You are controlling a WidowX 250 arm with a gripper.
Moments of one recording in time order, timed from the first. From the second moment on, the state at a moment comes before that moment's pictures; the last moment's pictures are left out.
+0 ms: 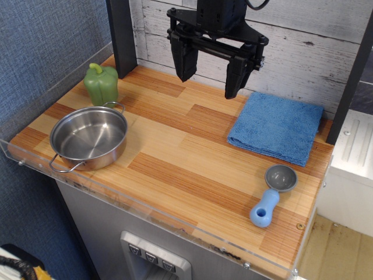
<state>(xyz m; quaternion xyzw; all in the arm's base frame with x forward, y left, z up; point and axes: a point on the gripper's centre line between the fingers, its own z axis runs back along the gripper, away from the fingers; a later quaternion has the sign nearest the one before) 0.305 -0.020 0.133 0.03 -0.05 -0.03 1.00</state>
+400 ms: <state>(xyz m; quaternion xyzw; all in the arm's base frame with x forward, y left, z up) 0.303 -0.021 0.124 0.02 -0.03 -0.03 1.00</state>
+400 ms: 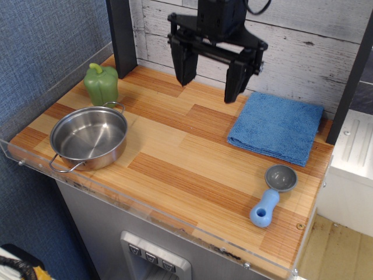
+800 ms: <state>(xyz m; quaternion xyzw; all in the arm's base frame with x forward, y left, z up) 0.278 0.022 0.093 0.00 0.01 0.05 1.00</state>
